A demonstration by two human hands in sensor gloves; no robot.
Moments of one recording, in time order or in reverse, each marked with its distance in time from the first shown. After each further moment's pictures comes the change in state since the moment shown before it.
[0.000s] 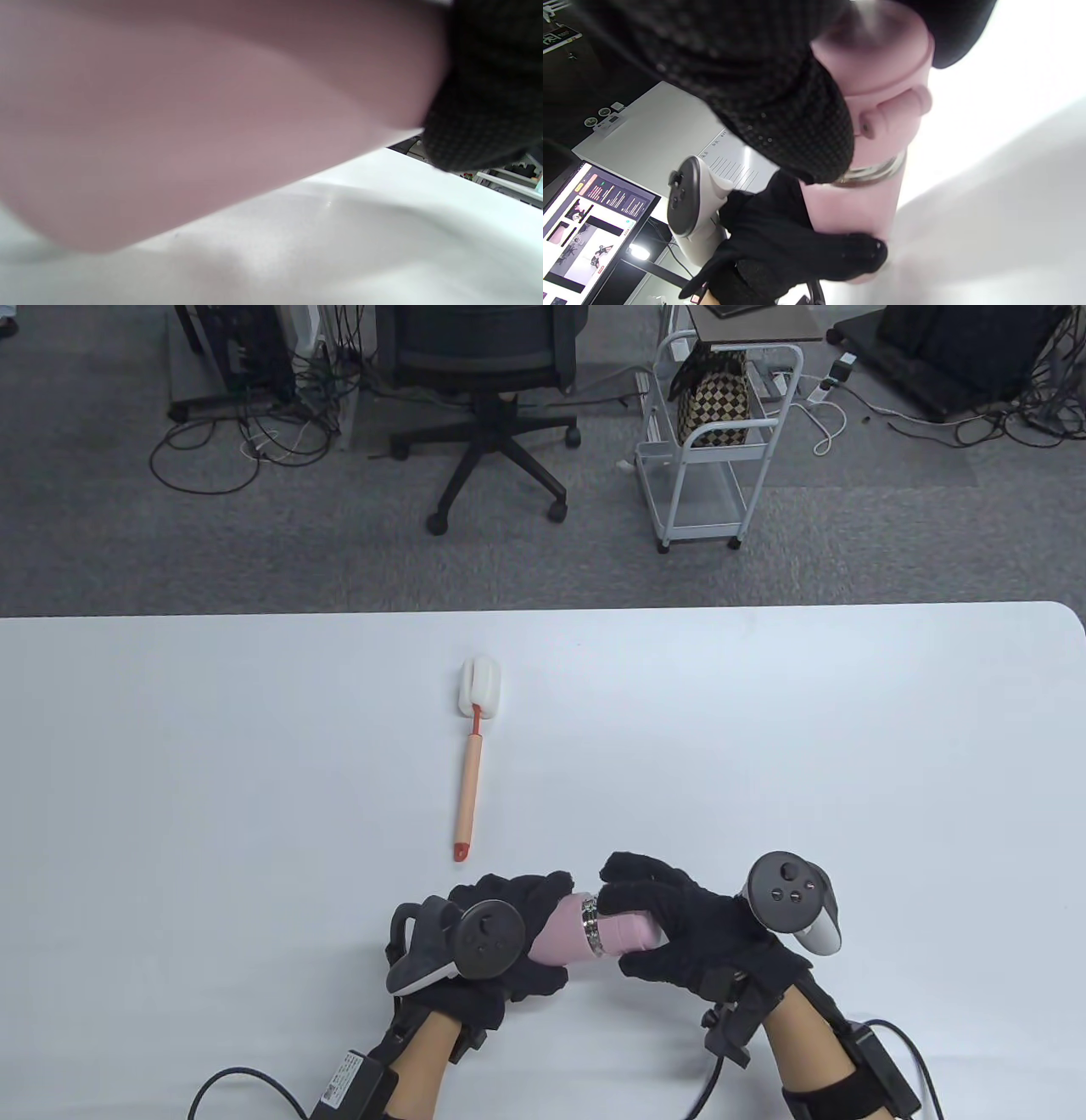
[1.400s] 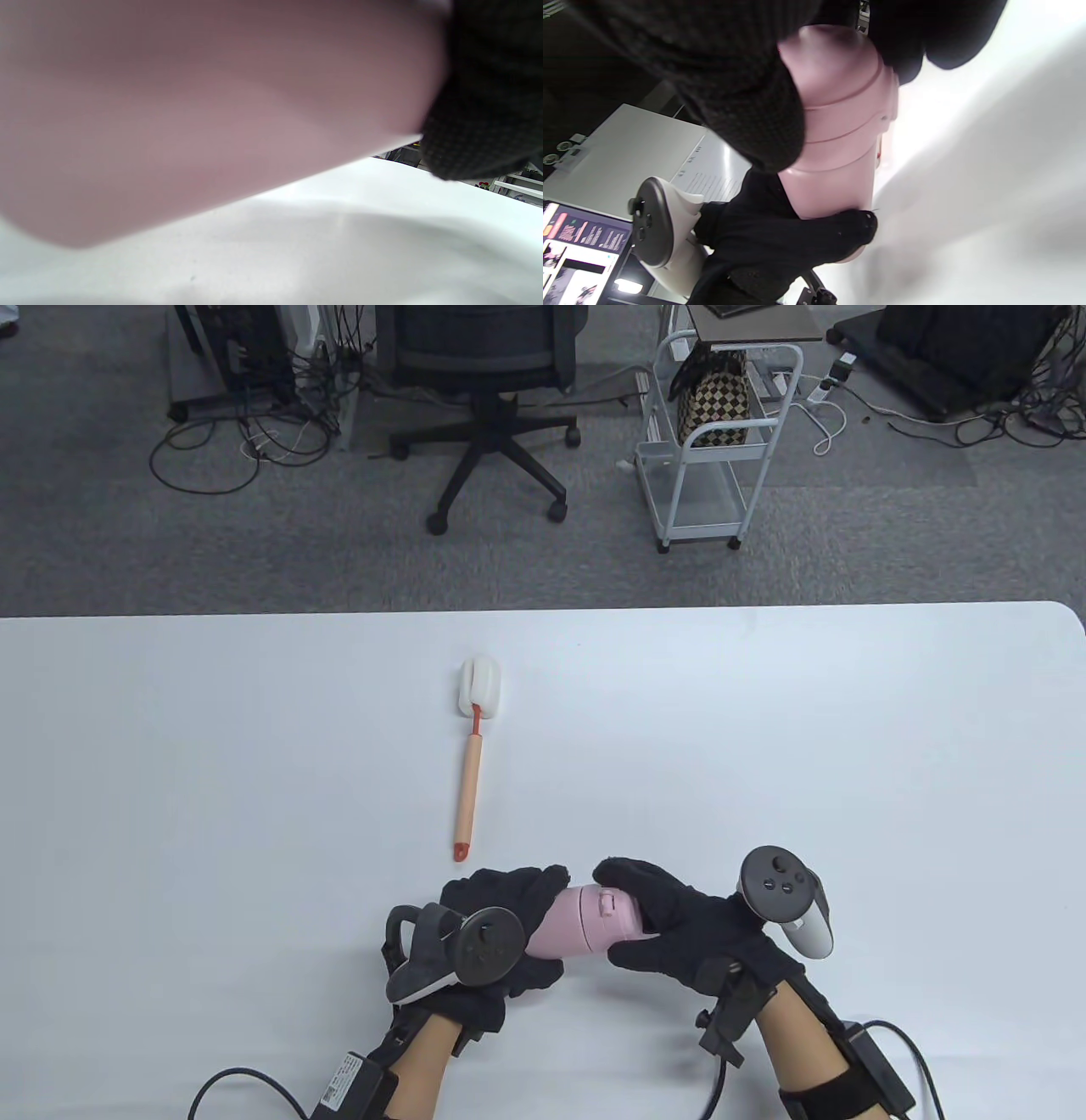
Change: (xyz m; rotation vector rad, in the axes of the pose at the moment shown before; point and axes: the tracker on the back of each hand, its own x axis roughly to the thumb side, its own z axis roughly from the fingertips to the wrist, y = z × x) left_hand 0.008 0.008 0.005 0.092 0.003 -0.087; right_hand -0.023 0.014 -0.006 0.037 0.112 -0.149
